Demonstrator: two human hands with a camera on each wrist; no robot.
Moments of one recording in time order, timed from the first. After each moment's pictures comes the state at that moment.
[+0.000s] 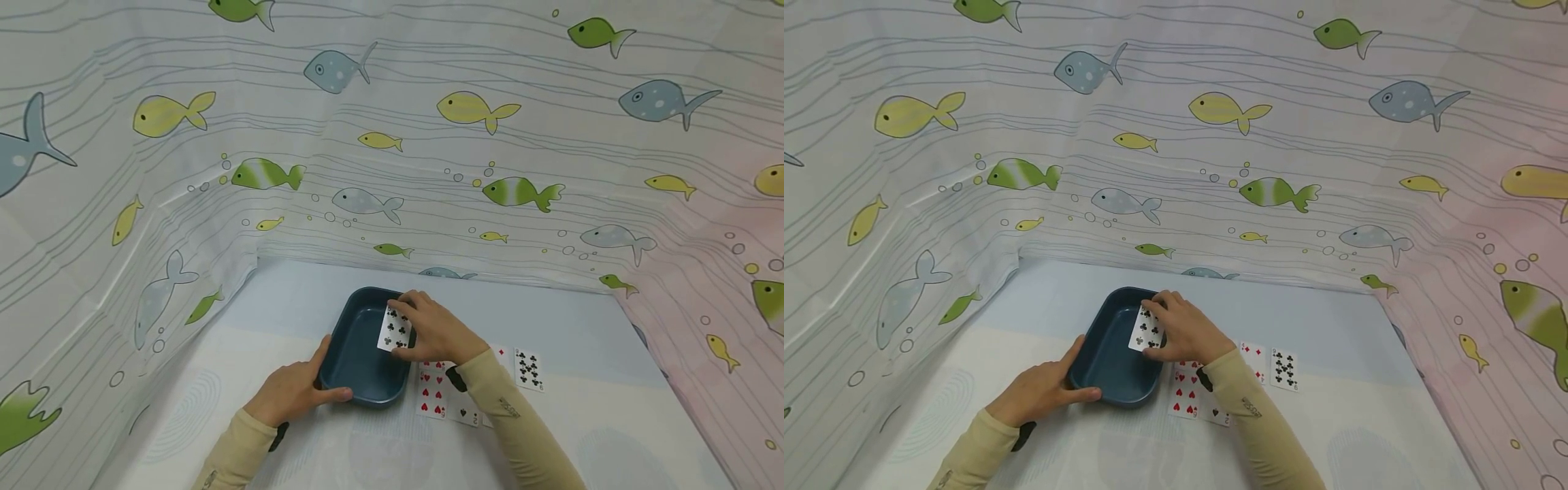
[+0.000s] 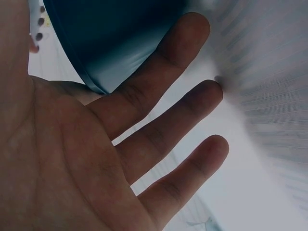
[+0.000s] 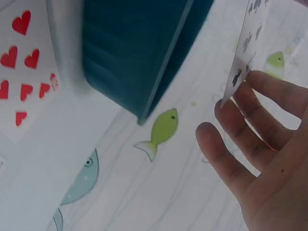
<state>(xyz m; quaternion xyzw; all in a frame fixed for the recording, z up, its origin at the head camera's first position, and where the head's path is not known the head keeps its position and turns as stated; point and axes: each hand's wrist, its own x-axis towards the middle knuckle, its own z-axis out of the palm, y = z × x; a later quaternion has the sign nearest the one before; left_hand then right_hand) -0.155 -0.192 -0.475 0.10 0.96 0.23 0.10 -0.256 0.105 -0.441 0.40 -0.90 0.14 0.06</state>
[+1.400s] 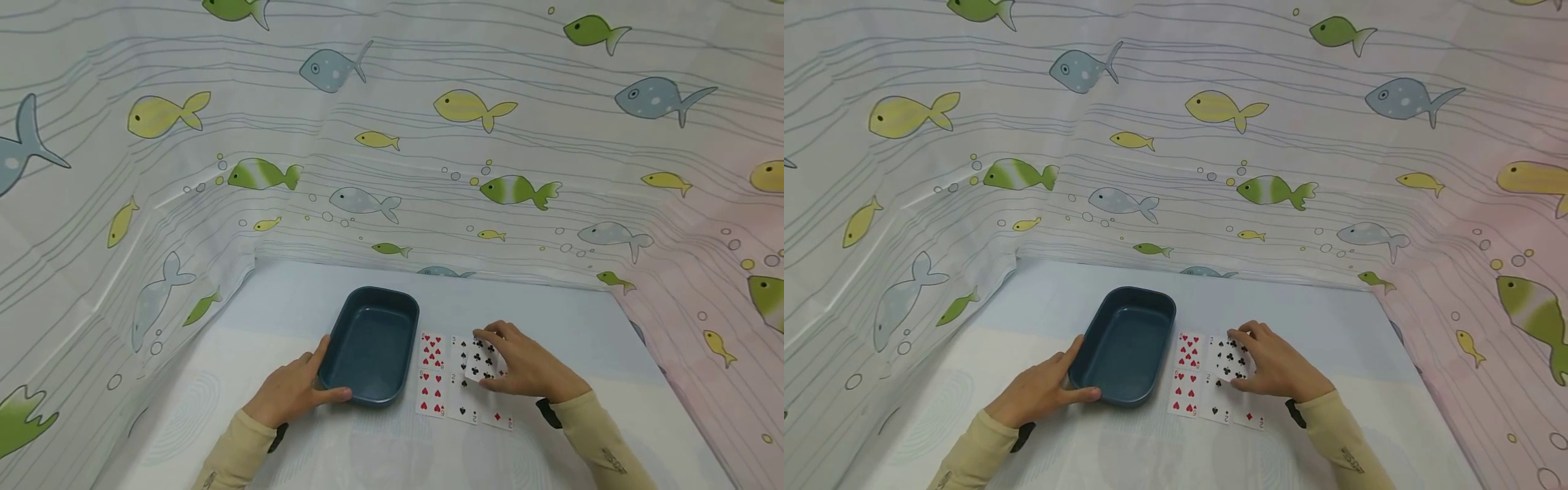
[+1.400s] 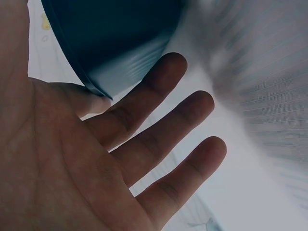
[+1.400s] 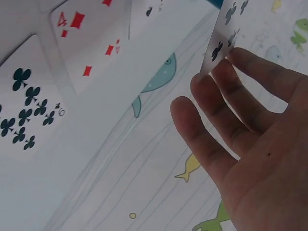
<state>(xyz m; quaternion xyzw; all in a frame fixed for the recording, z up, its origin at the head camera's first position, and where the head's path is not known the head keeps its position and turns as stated) -0.154 -0.196 -0.478 0.13 0.96 0.22 0.06 -0.205 0.250 -0.464 0.29 -0.95 0.13 0.03</state>
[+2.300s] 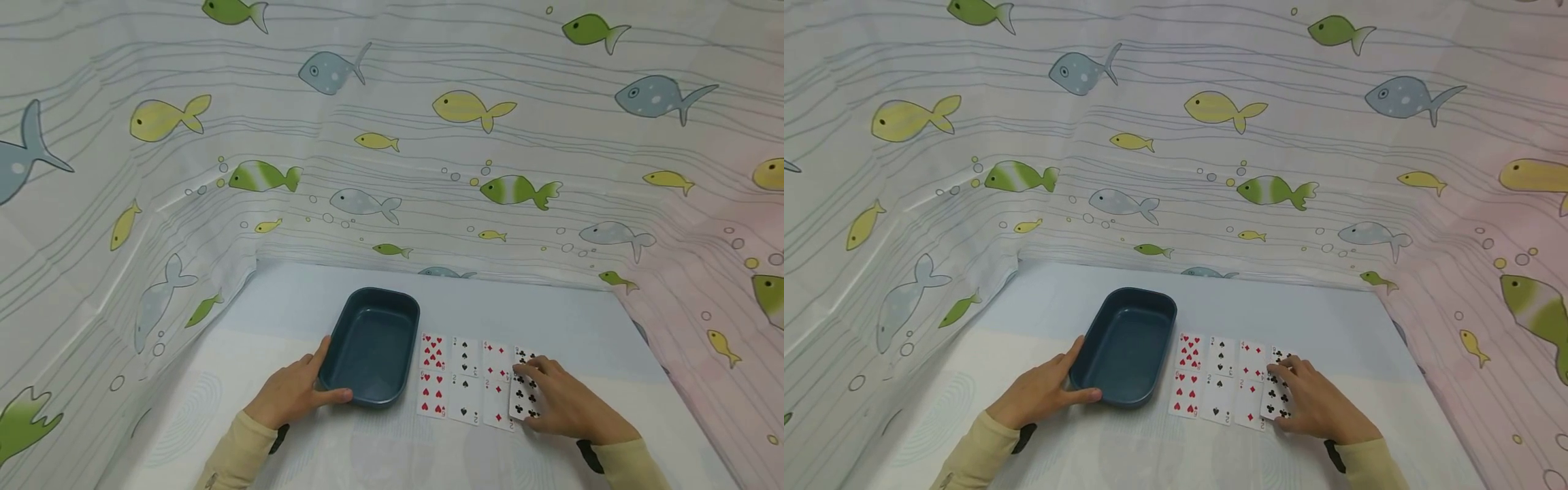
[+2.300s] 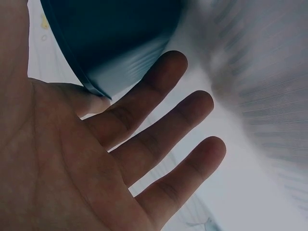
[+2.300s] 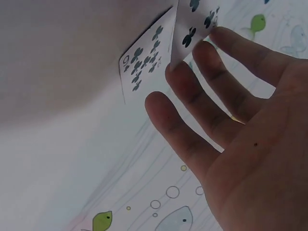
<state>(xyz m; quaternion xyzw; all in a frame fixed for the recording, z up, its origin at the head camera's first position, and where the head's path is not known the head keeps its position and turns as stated) -0.152 -0.194 -0.477 0.12 0.96 0.23 0.07 -0.156 0.311 -0.495 0.24 -0.96 0.12 0.03</state>
